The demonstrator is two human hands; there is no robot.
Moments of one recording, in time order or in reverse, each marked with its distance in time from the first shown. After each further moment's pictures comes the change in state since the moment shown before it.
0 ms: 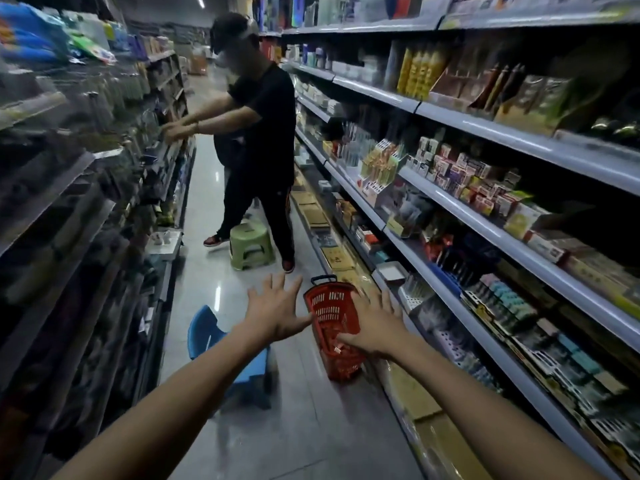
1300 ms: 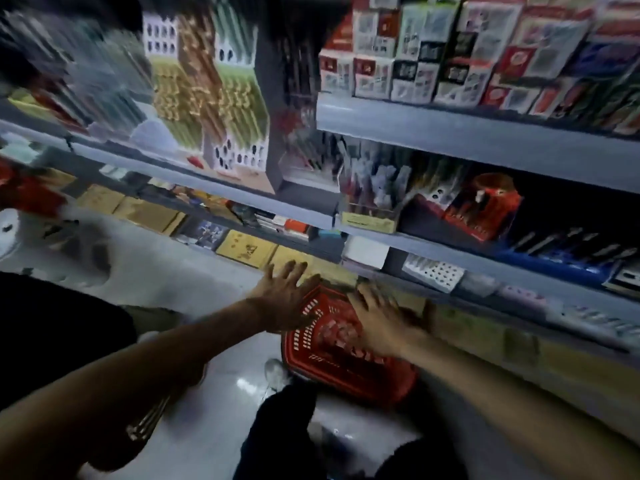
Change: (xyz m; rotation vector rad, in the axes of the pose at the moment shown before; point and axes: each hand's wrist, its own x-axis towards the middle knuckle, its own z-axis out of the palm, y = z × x) left_hand 0.820 0.073 0.196 0.544 -0.466 1.163; right_hand 0.618 0.182 0.126 0.438 -0.198 0.568
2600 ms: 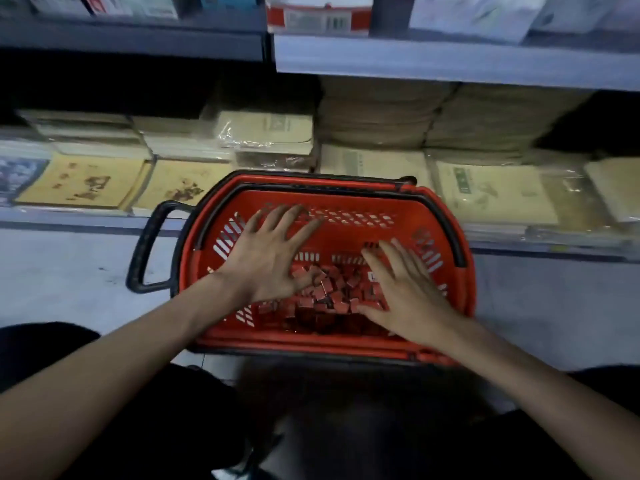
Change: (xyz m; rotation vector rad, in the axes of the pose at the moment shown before) left_hand 0.259 0.073 0.449 0.043 0.523 0.311; right_hand 0.149 0.097 0.482 0.006 0.396 0.315
